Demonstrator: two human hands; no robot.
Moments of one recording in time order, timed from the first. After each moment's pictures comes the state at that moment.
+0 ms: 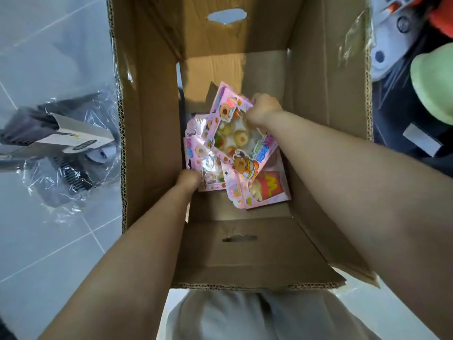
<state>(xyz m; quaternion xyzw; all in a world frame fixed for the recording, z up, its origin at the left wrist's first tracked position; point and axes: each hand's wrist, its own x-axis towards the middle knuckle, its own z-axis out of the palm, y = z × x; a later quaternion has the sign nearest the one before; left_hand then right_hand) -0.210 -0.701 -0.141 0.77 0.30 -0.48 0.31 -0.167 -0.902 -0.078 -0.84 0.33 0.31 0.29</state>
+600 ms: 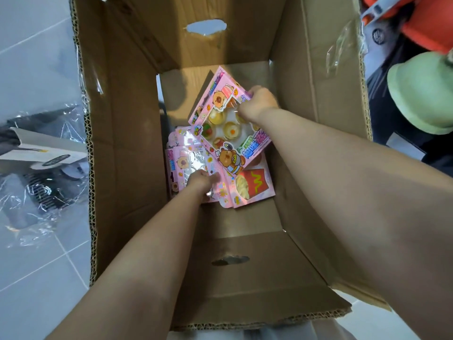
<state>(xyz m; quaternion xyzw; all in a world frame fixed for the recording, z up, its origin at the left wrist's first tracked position) -0.224 -0.763 -0.176 0.73 0.27 -0.50 0.38 -0.162 -0.941 -0.081 -0.80 0.40 0.22 0.39</state>
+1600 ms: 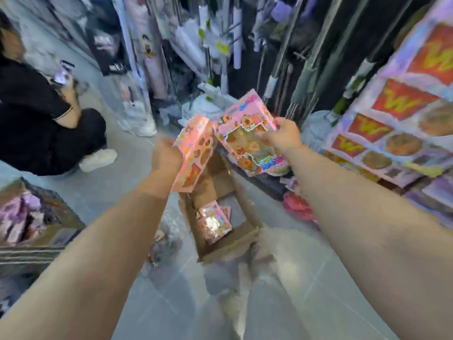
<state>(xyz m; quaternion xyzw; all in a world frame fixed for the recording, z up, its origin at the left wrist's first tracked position) -0.179 -0.749 0.500 0.91 -0.13 -0.15 0.37 -0.360 -0.935 0.539 -0.69 0.47 -0.16 0.52</state>
